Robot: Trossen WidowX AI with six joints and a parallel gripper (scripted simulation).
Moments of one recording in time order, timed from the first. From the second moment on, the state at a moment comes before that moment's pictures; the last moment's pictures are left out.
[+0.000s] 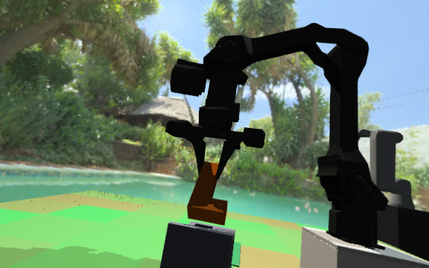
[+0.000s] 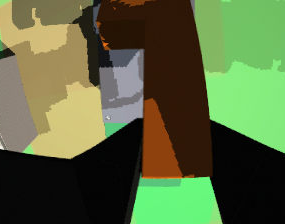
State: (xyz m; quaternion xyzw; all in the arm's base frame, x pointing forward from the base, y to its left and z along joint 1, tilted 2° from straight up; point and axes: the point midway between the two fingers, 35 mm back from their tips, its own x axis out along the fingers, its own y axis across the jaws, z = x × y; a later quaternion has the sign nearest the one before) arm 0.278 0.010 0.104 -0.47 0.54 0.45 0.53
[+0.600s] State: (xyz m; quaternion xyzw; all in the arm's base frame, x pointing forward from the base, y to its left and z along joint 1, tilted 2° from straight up) arm 0.263 -0.059 0.104 -0.47 0.54 0.45 0.53
